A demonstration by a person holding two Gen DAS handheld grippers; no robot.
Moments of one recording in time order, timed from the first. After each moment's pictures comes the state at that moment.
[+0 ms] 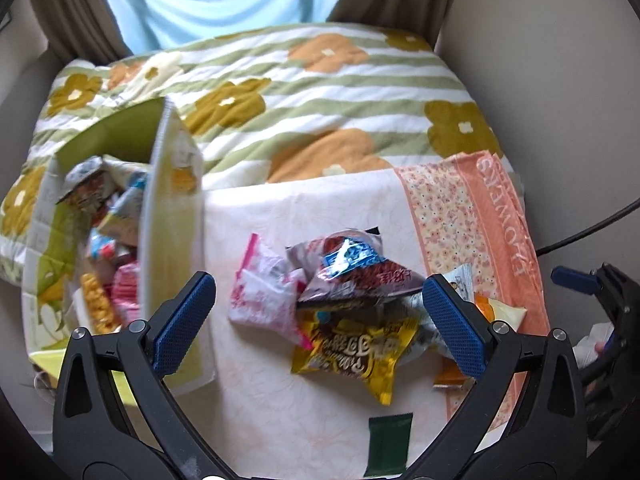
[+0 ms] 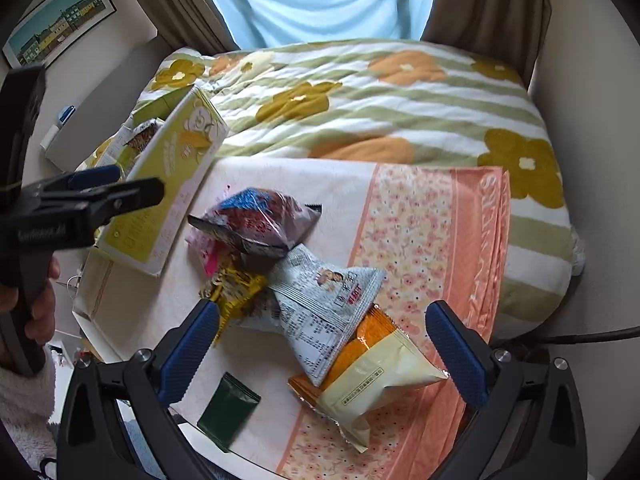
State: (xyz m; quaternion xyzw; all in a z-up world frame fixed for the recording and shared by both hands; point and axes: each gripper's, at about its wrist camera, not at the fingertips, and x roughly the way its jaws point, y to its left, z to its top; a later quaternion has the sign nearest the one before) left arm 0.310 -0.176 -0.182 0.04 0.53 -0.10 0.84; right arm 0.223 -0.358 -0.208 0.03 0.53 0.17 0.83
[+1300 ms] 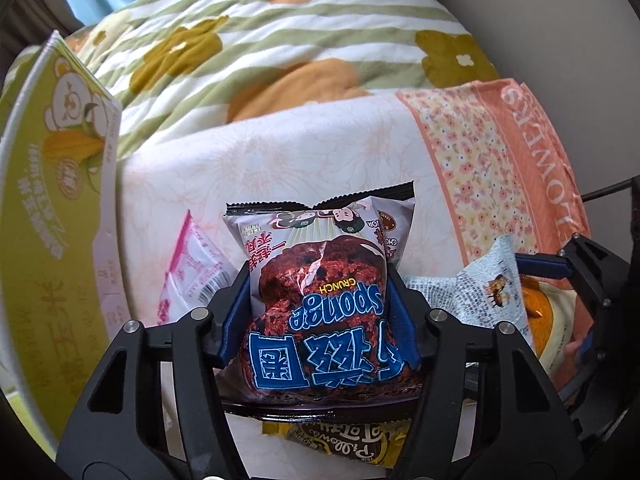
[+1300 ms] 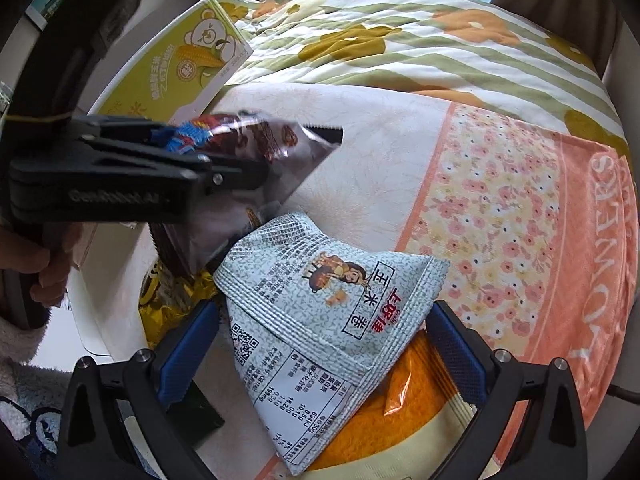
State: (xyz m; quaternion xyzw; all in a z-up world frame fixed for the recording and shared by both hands) left arm 0.348 -0.190 -0.284 0.07 0.60 -0.14 0.79; right arm 0.266 -0.318 -0.306 -0.01 0.57 0.27 0.77
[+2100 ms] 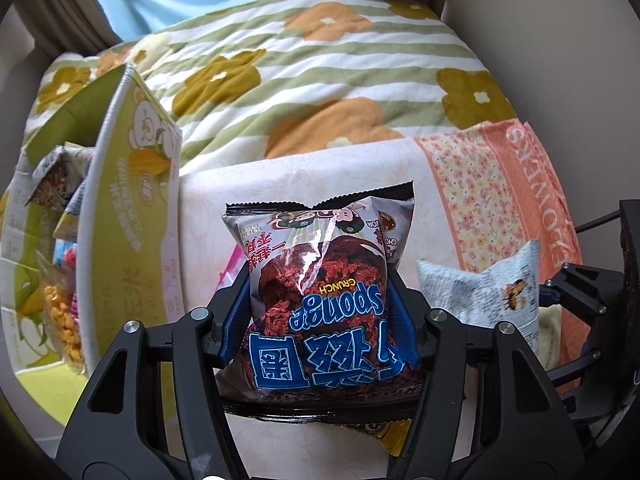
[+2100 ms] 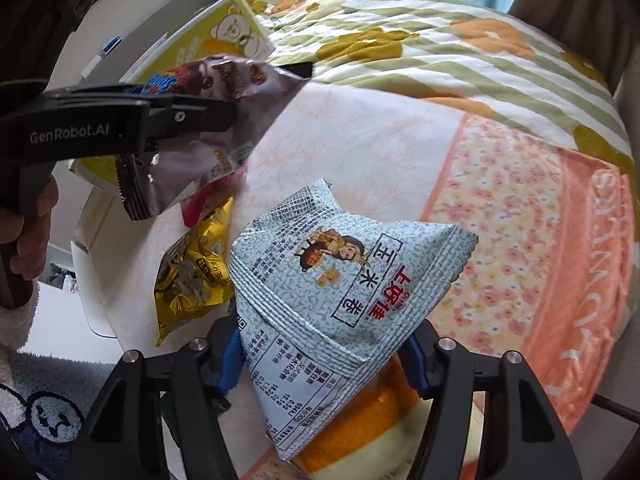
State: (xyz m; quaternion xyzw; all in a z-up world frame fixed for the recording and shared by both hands) left arm 0.330 -0.177 -0.234 0.06 0.55 -0.09 0.83; right arm 0.255 -0.330 -0.288 -0.03 0.56 0.28 0.78
